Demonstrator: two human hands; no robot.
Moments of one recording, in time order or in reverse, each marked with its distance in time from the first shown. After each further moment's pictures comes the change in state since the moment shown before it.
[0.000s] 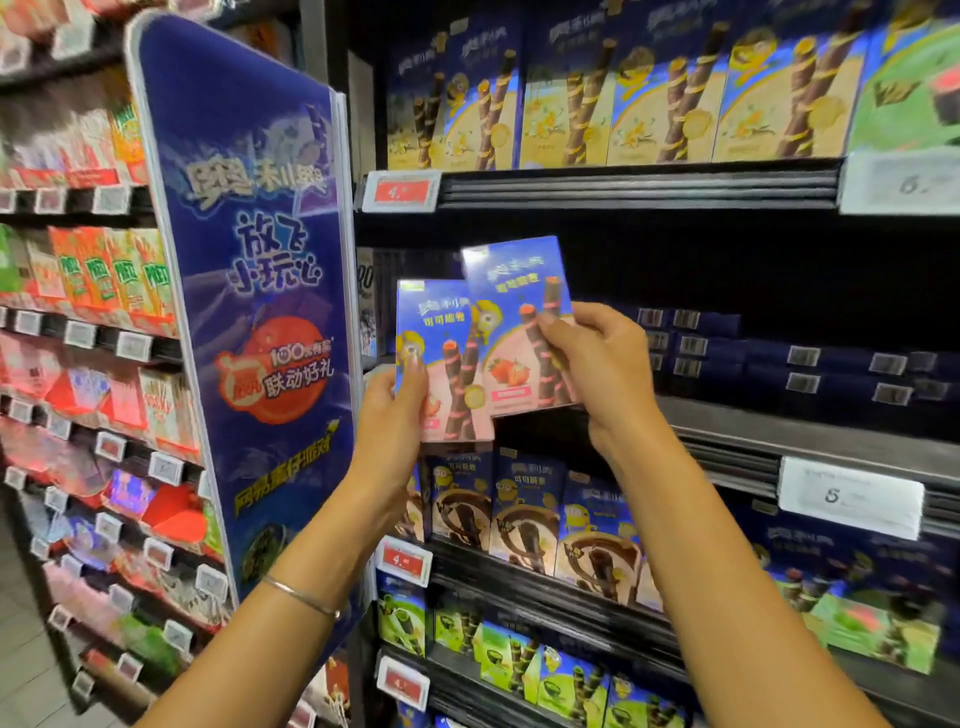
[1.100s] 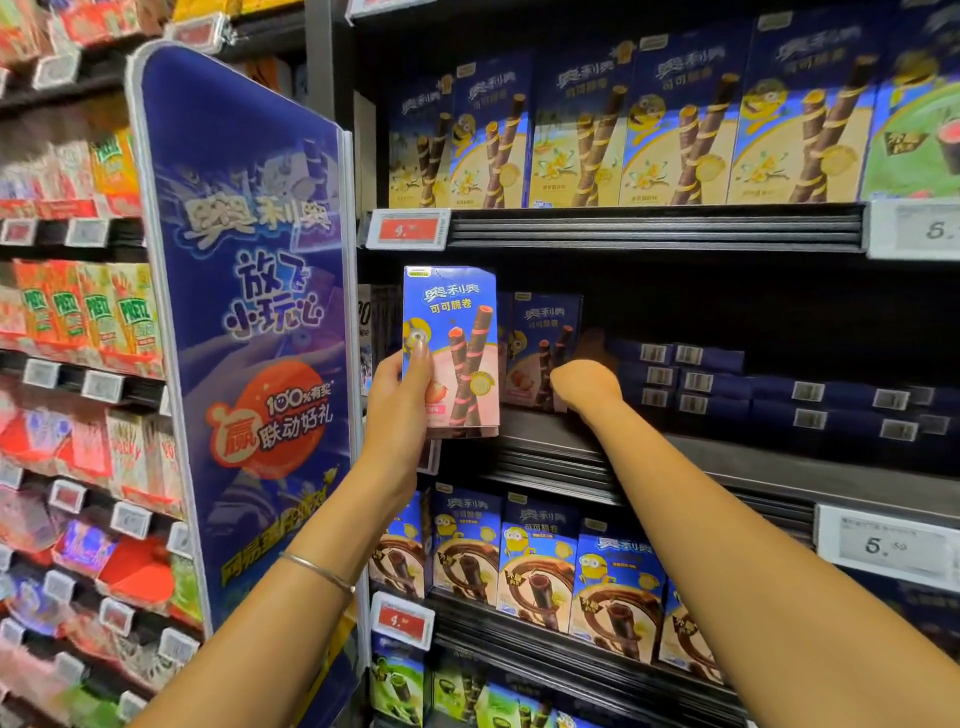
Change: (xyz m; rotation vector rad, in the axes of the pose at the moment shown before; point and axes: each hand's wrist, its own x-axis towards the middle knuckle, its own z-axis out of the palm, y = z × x) left_hand 0.056 0.017 0.009 -0.084 -0.046 0.029; right_hand 0.128 0.053 0.023 -1.055 0.045 0.128
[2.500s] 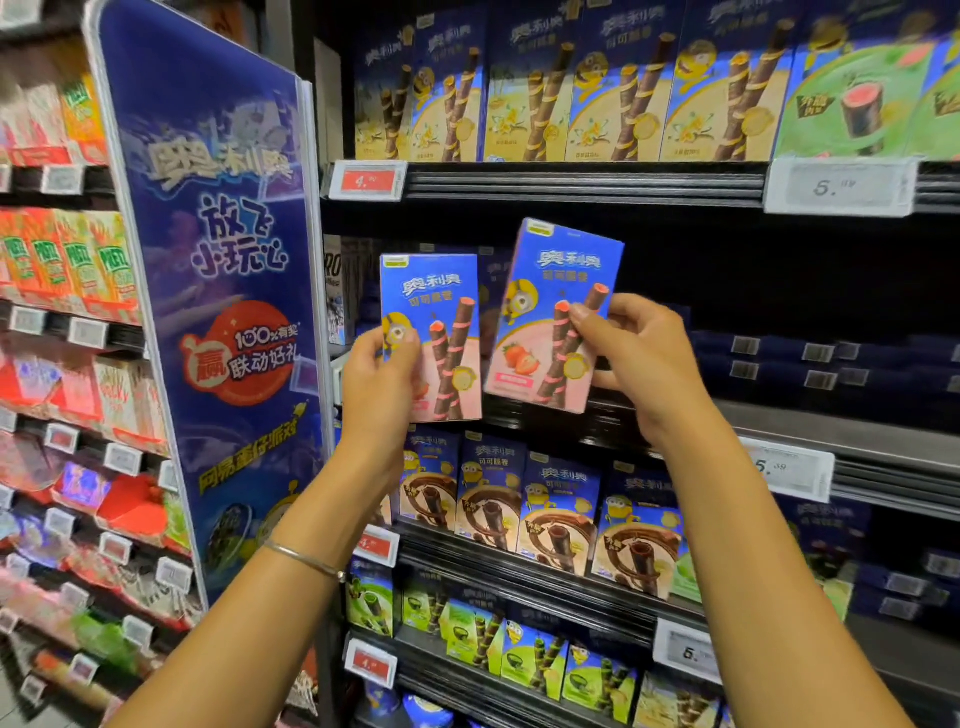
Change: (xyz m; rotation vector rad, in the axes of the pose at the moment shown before) left_hand -0.059 -0.008 0.018 -0.024 0.078 0.045; right_hand -0.133 0.063 -0.103 0.891 -0.052 -0.291
